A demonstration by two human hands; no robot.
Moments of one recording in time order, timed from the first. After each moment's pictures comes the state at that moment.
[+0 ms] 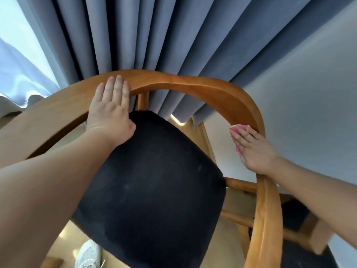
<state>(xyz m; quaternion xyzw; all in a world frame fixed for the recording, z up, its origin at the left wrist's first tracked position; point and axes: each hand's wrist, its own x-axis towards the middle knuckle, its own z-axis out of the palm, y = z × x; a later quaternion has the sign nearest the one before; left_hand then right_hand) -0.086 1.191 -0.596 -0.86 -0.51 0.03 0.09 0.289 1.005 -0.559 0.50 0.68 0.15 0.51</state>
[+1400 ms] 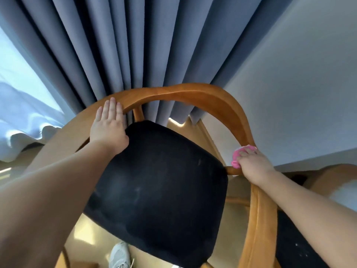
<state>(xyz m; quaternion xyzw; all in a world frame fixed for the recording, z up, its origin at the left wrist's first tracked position) -0.094 1.193 -0.565 -0.88 -0.48 0.07 -0.05 0.222 0.933 -0.525 0.79 0.50 -0.16 0.31</state>
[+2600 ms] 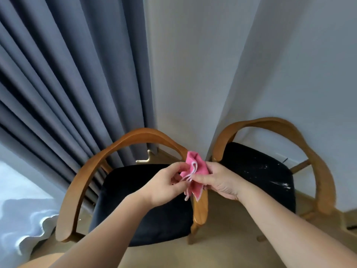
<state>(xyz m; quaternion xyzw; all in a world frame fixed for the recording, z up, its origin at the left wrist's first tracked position) -0.084 0.878 -0.260 -0.79 -0.02 0.04 -0.61 0.018 0.701 -0.228 0.66 0.22 -0.47 -0.54</state>
